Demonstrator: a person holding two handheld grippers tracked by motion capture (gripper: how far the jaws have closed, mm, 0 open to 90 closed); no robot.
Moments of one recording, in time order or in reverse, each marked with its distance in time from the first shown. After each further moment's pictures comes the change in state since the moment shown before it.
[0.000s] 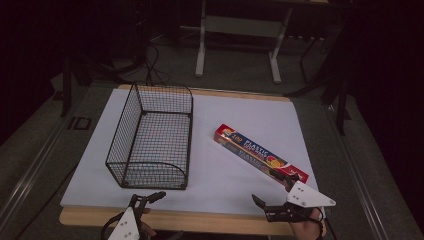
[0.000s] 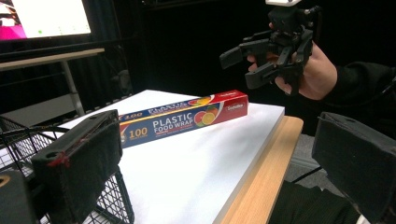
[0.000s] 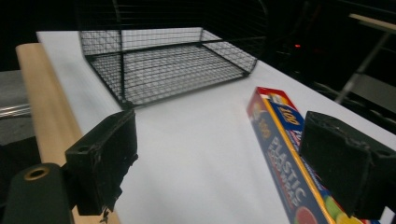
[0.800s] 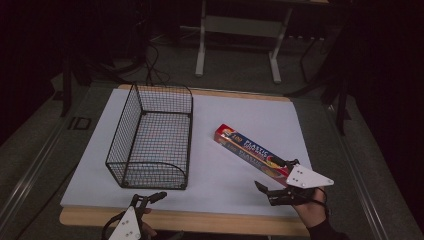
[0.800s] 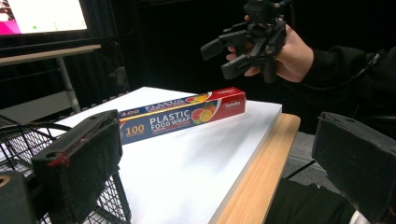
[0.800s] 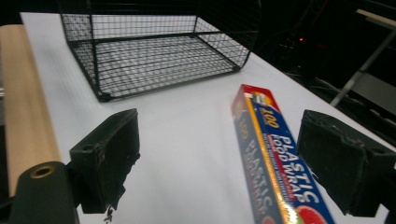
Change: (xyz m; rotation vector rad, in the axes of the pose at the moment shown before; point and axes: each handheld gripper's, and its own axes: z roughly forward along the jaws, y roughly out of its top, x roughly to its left) left arm 0.001 -0.001 0.002 0.017 -0.010 -0.007; right arm -0.038 0.010 0.014 0.052 -0.004 -0.048
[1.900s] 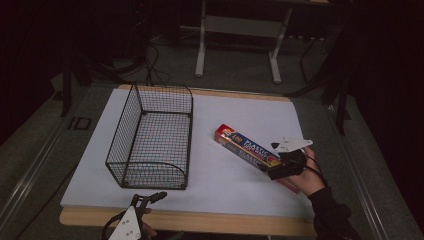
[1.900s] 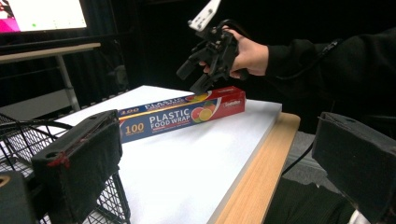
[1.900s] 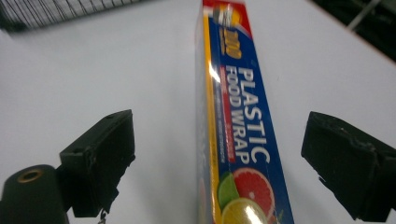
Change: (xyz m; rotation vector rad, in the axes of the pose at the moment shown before) left arm 0.000 0.000 0.001 0.004 -0.003 -0.004; right arm -0.073 -0.014 0.057 0.360 0.038 0.041
